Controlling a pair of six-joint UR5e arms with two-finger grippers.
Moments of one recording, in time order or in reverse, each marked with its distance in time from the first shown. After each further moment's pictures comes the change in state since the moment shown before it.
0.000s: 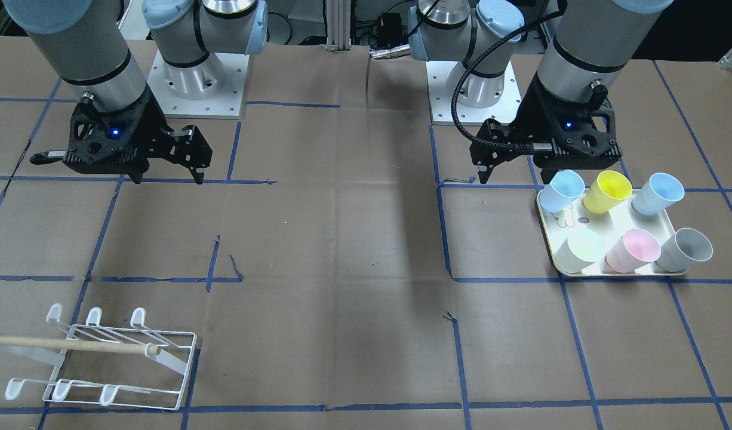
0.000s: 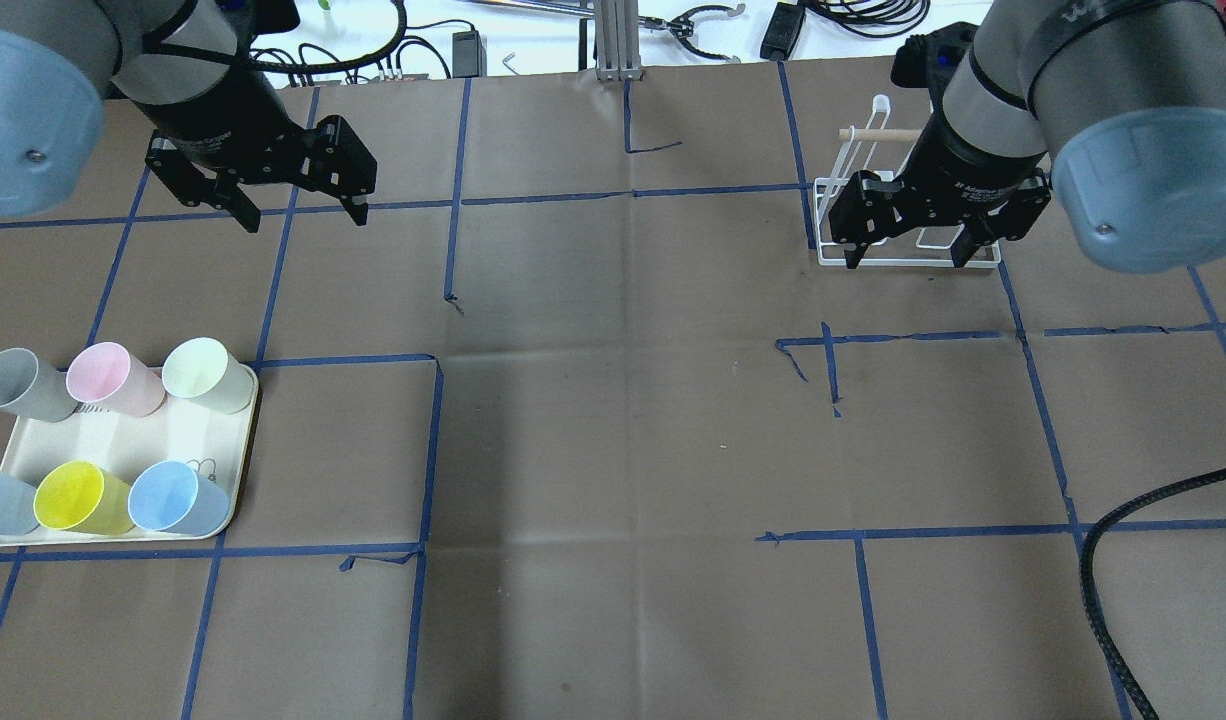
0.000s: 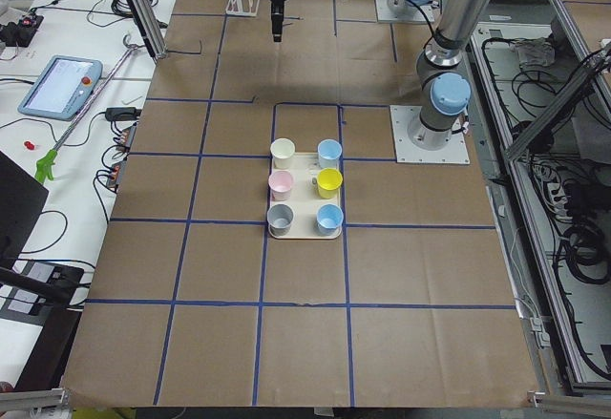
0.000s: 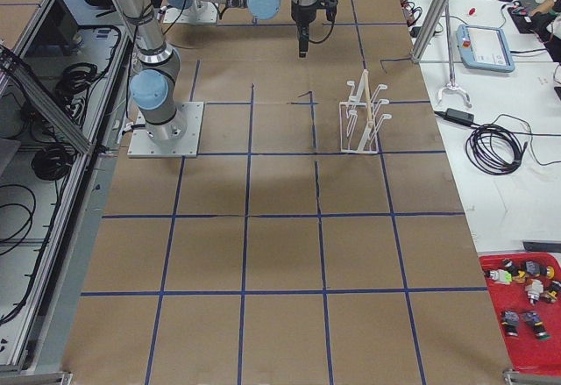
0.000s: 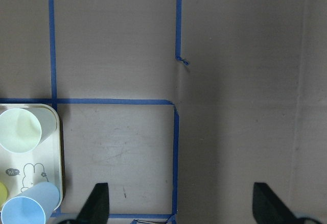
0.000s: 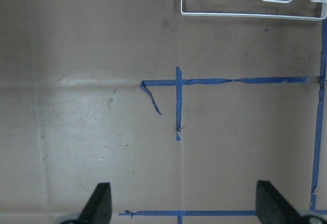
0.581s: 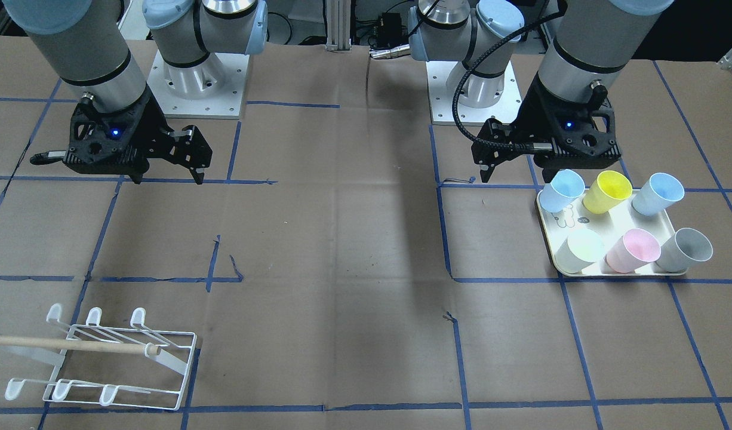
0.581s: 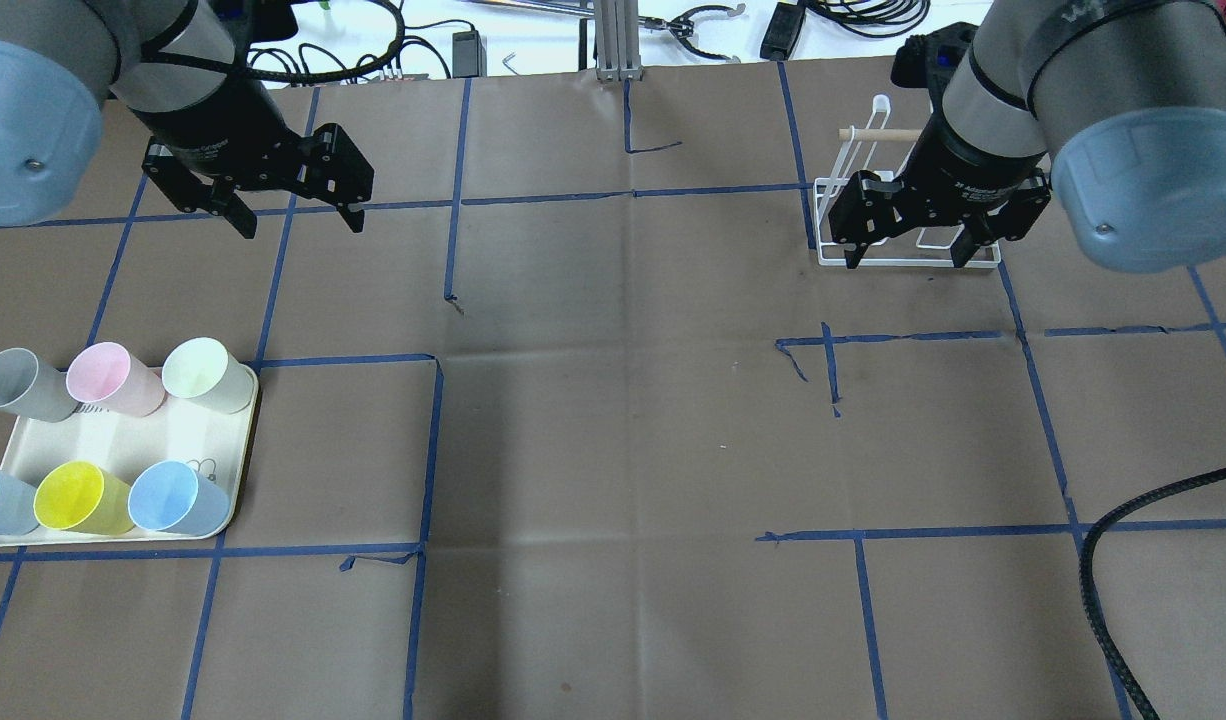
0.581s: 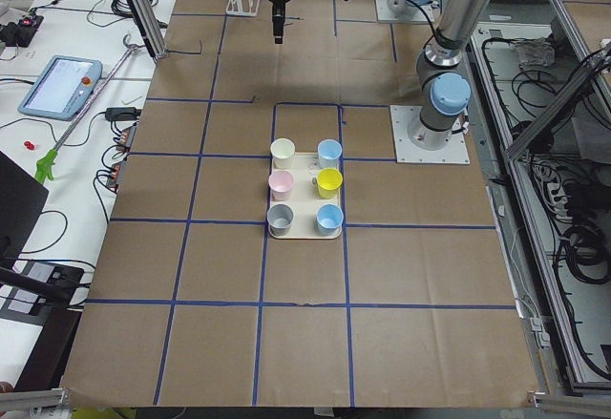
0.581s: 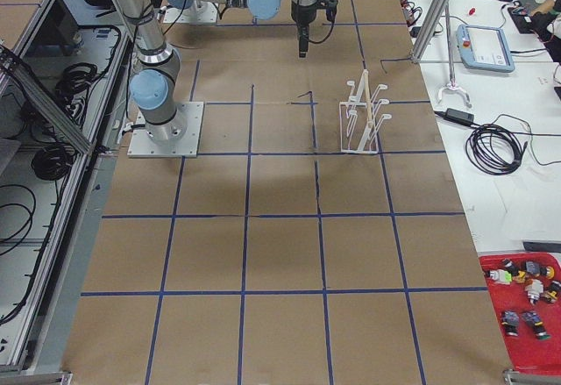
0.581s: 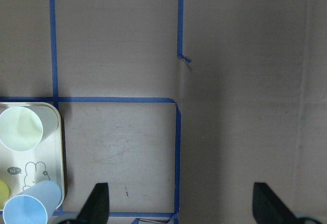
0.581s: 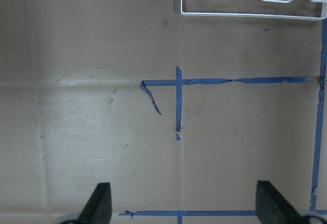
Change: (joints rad) left arm 0.011 0.010 -0.016 0.002 0.006 0.021; right arm 0.000 0.000 0.000 0.000 0.000 0.000
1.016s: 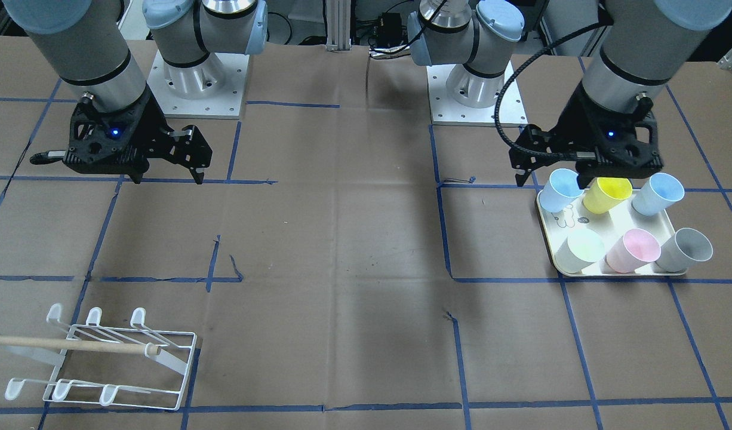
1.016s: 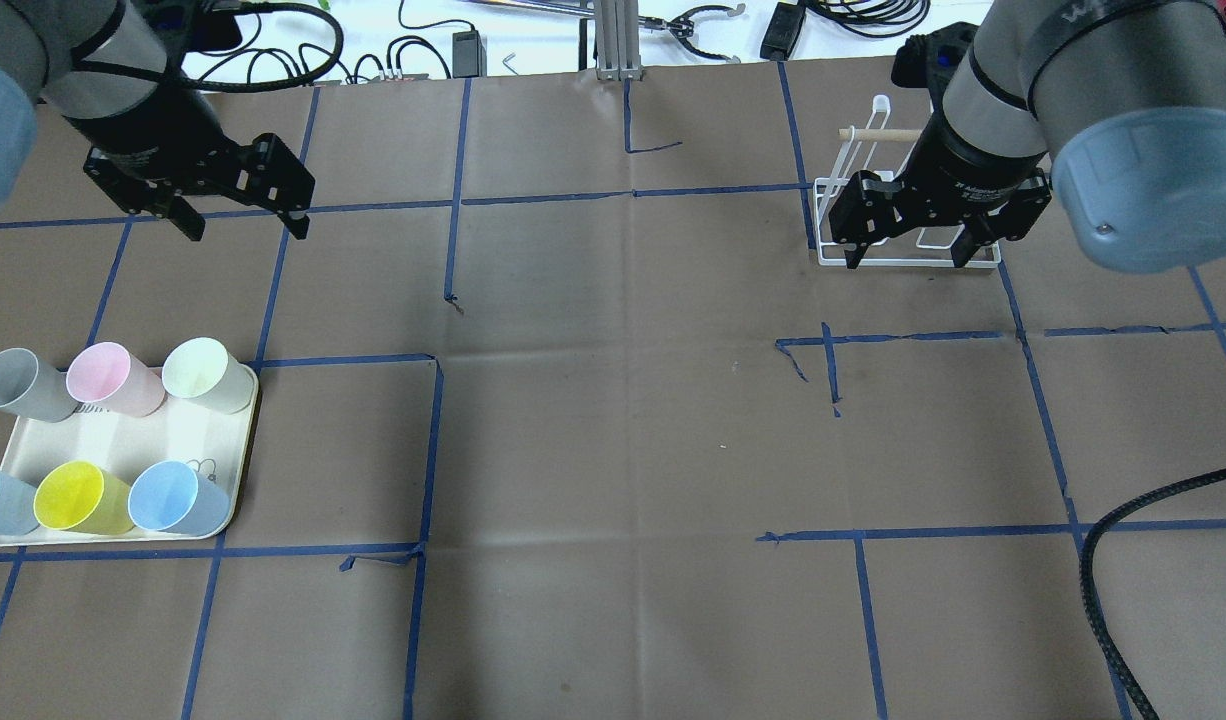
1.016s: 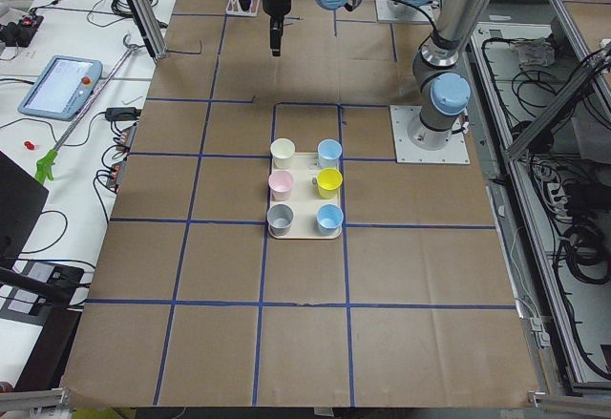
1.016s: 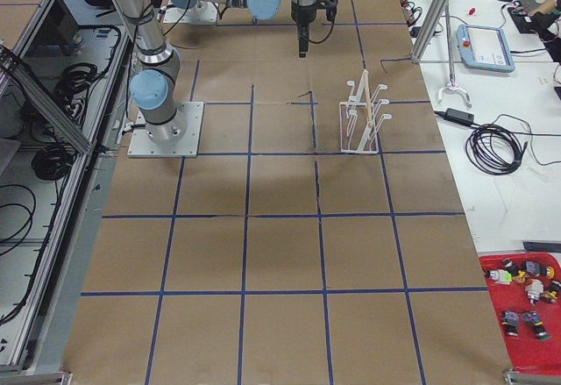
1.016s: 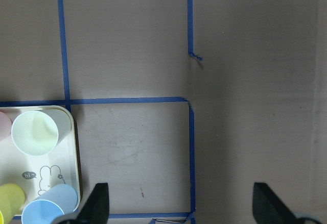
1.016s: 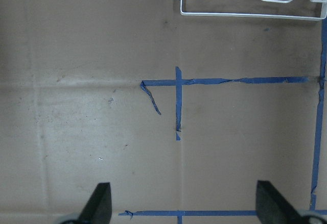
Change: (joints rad) left arm 0.145 0.008 -0.031 0.011 -0.001 0.195; right arm 0.000 0.000 0.000 0.000 -0.001 0.000
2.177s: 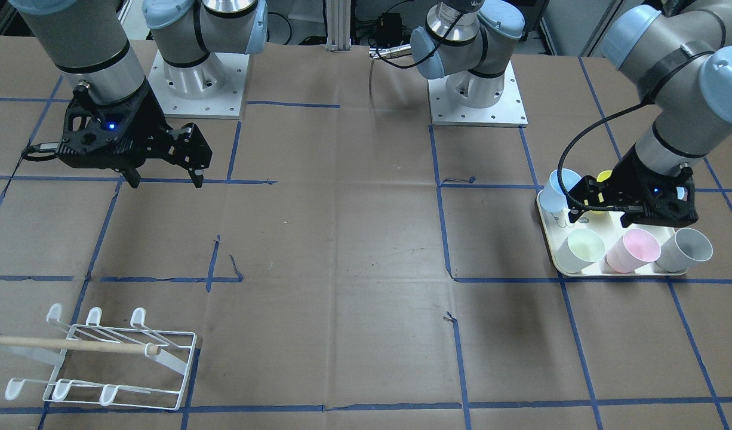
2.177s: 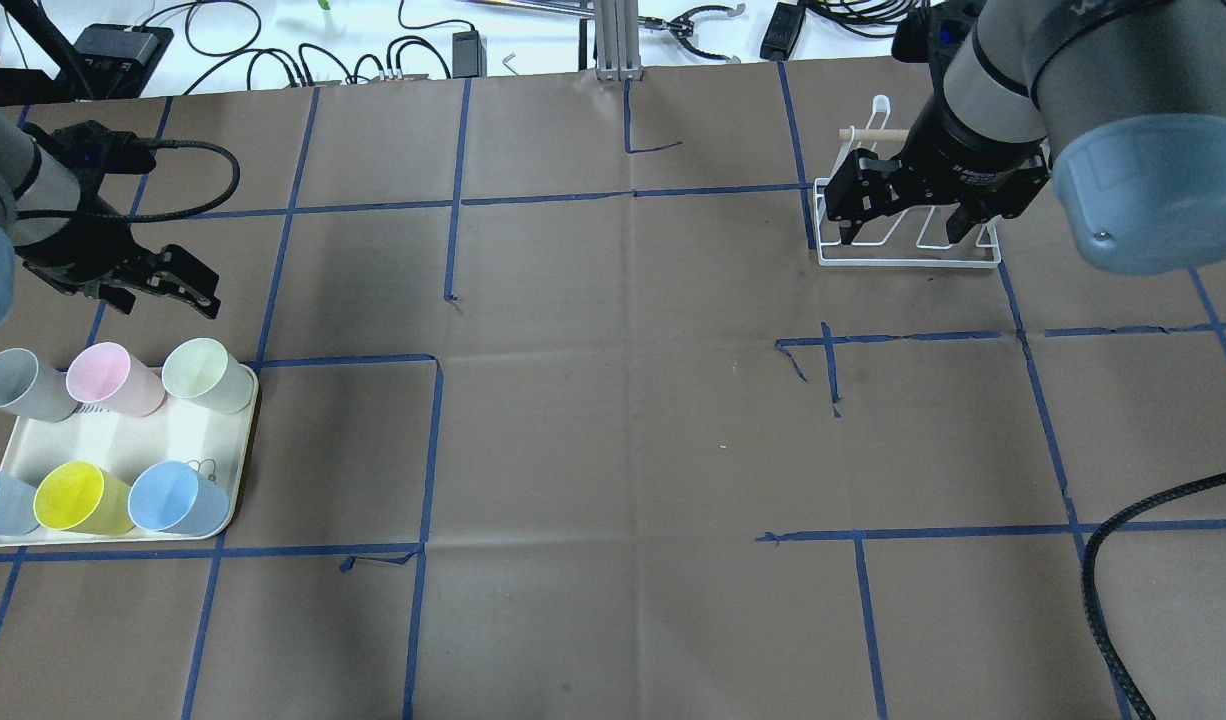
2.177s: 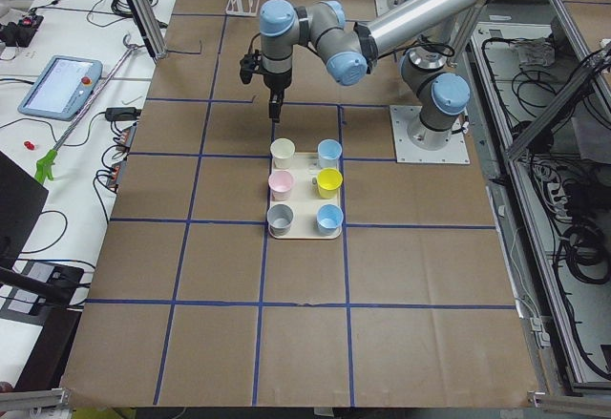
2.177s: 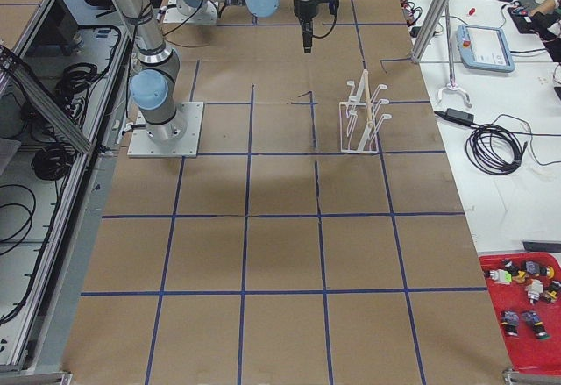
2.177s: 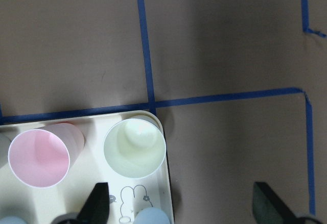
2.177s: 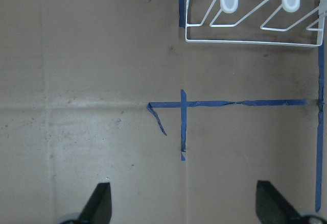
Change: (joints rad) left arm 0.222 -0.060 -0.278 0.352 -0.002 0.278; right arm 0.009 -0.009 -0.001 -0.083 0.013 0.014
